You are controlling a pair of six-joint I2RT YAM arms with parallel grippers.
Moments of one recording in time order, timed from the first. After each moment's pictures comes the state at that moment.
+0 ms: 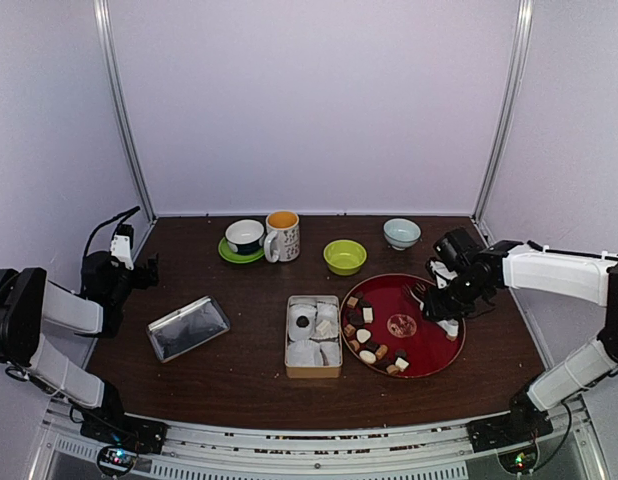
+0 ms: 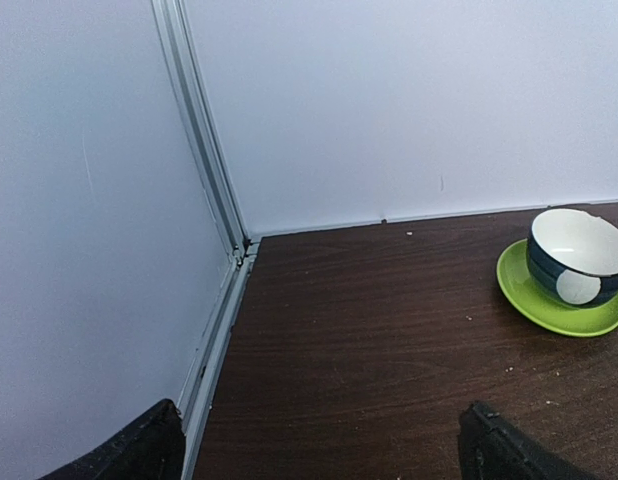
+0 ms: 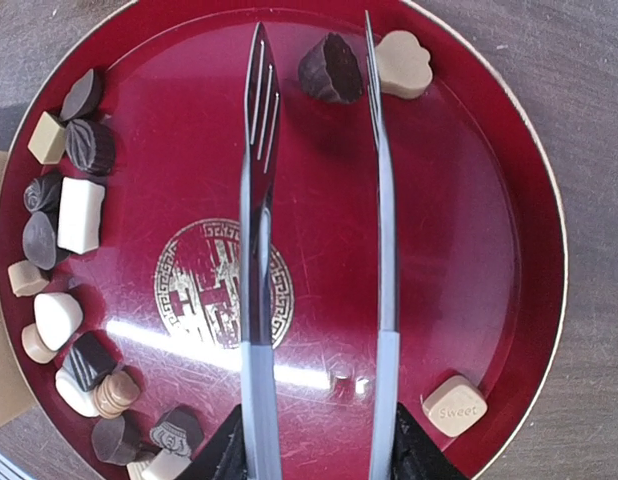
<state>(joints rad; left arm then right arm) 0.07 1.42 0.34 0.94 0.02 0.16 0.48 1.40 0.88 -0.65 0.02 0.36</state>
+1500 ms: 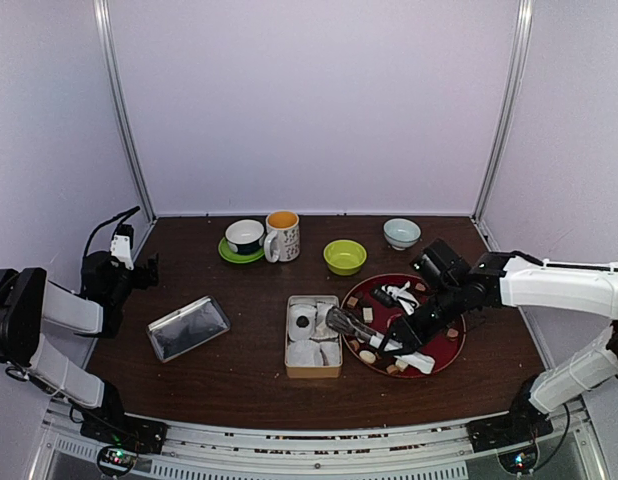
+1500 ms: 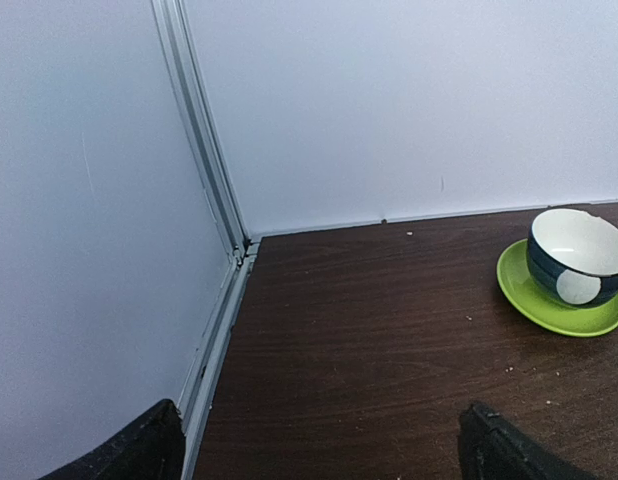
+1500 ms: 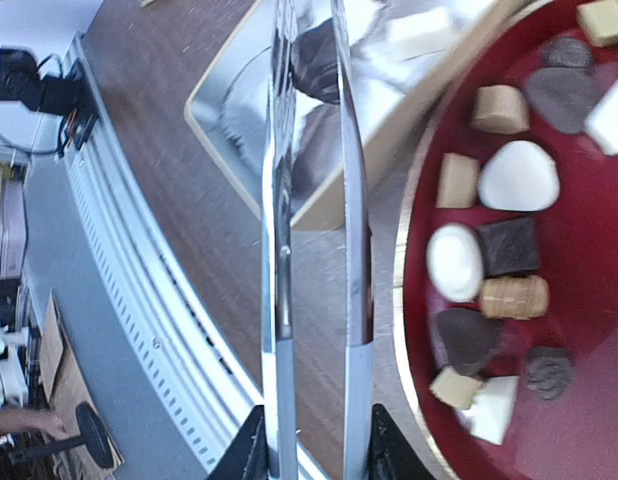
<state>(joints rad) 0.07 1.42 0.34 0.94 0.02 0.16 0.75 1.35 0.87 -0.61 -0.50 0.19</state>
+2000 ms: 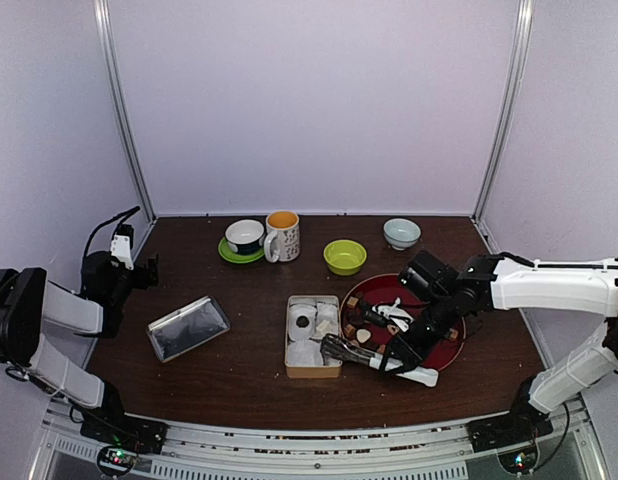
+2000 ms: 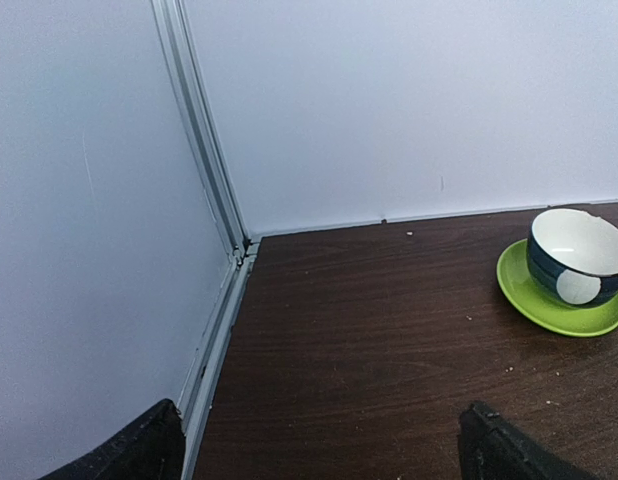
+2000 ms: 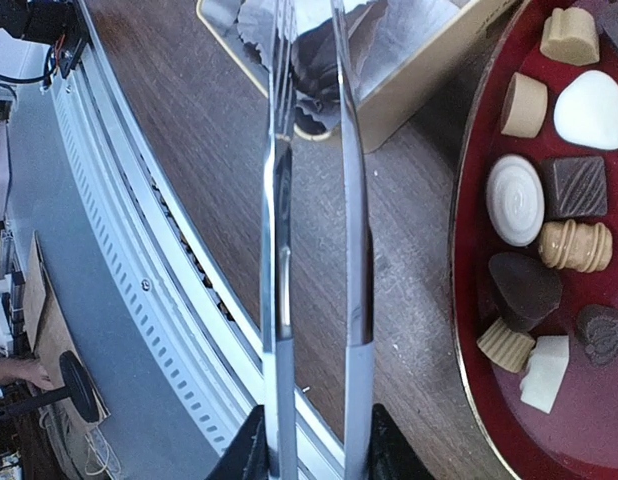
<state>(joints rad) 0.07 1.42 0.34 0.94 0.02 0.16 0.85 1.39 0.91 -0.74 -0.49 0.13</state>
